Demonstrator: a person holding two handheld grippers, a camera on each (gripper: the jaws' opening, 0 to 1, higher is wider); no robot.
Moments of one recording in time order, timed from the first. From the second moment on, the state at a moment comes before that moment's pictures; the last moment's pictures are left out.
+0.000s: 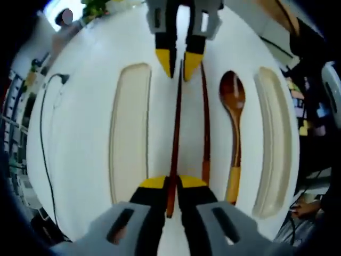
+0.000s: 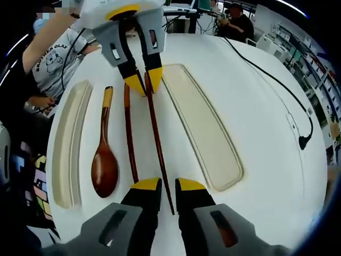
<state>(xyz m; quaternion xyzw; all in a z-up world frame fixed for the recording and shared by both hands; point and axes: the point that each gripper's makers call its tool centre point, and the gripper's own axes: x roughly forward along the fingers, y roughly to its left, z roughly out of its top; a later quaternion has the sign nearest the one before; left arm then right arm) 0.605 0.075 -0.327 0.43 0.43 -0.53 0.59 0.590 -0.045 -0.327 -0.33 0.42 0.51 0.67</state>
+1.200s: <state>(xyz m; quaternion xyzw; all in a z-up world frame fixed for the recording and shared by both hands) 0.592 0.073 -0.326 0.44 0.38 -0.55 0.60 0.589 -0.039 -0.327 -0.35 0.35 0.54 0.68</state>
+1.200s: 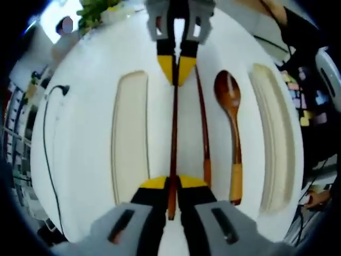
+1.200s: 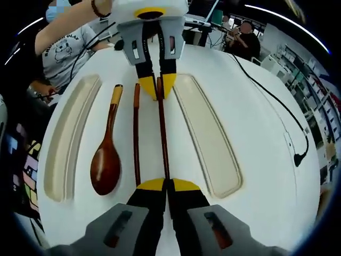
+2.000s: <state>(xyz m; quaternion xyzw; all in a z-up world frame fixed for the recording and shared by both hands) 0.591 0.076 -0.273 0.46 0.33 -0.55 0.61 0.580 -0.038 -0.278 -0.36 0.31 0.52 0.71</state>
